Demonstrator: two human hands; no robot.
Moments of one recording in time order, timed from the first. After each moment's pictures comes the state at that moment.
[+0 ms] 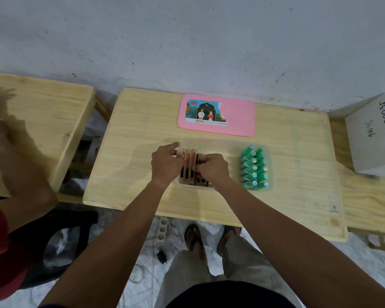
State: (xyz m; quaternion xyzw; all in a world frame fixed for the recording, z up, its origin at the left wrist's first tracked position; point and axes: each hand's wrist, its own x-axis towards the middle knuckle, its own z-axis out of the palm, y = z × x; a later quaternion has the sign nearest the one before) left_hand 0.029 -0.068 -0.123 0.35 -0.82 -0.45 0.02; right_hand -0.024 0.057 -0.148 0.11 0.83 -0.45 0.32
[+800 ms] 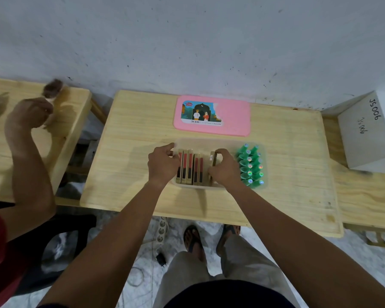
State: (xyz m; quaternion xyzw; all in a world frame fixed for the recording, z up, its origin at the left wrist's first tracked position) left_hand 0.030 -0.066 -0.124 0.36 -0.82 -0.44 0.01; right_hand -0.028 0.095 -0.148 0.06 0.89 -0.37 0.25
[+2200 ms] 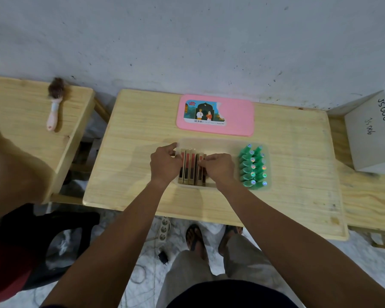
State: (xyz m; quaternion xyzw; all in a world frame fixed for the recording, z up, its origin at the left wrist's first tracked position) left_hand 0.029 -0.066 -0.125 0.36 -0.82 -0.45 0.01; right_hand -0.029 0.065 -0.152 0.20 0.82 -0.48 0.25
